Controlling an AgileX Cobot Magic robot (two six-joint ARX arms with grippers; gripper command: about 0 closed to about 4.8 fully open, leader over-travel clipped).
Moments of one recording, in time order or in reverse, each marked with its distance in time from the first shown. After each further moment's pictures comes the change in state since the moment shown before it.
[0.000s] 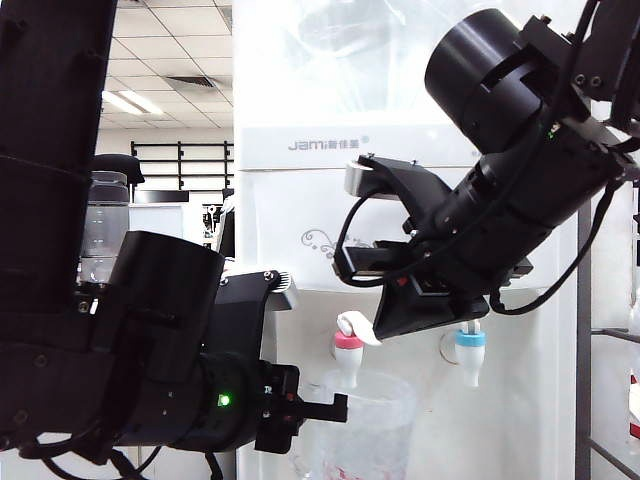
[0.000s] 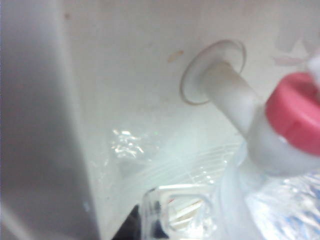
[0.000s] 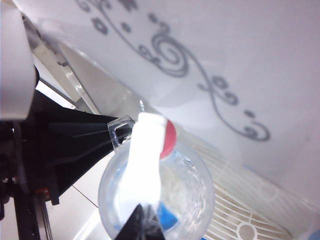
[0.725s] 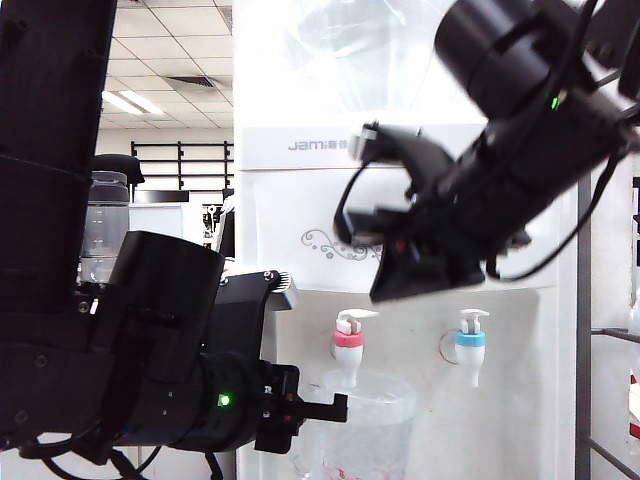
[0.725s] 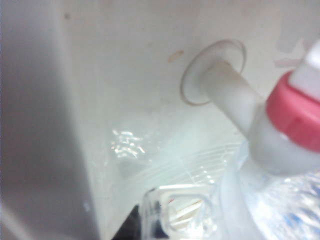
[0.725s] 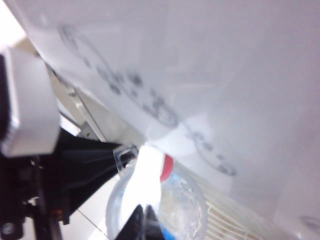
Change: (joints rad) left arm 0.000 0.000 0.000 0.000 0.000 0.000; right arm 0.000 -0.071 -0.003 0.025 0.003 0.000
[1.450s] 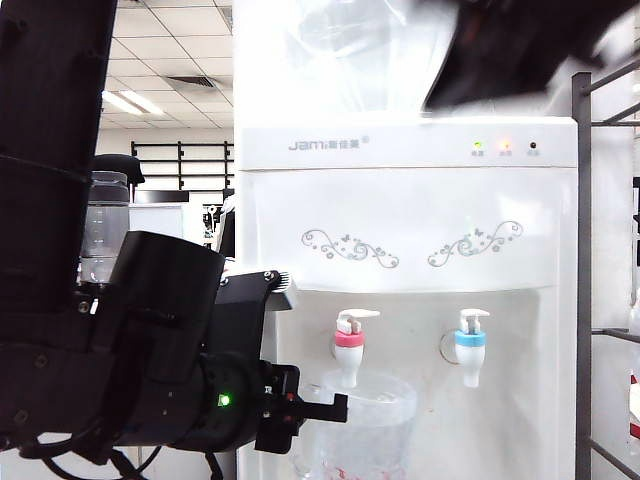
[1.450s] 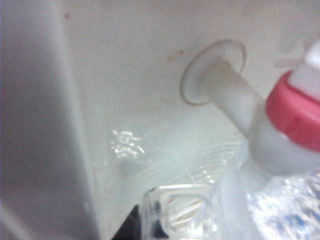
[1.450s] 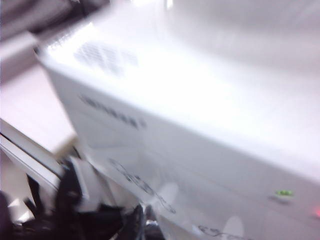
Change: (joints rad) left arm 0.000 0.000 0.000 0.000 0.000 0.001; right arm 0.000 -0.543 -0.002 -0.249 0.059 0.000
